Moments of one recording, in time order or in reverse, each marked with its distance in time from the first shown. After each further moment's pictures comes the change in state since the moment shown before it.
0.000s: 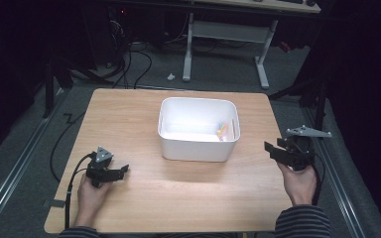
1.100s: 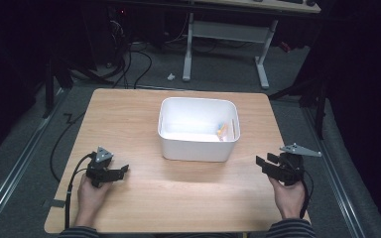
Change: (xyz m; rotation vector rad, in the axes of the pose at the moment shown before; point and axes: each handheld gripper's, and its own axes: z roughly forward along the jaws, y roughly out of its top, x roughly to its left) left arm 0.000 0.000 0.000 0.001 -0.001 0.000; right arm 0.007 -0.050 0.026 -0.007 0.089 0.071
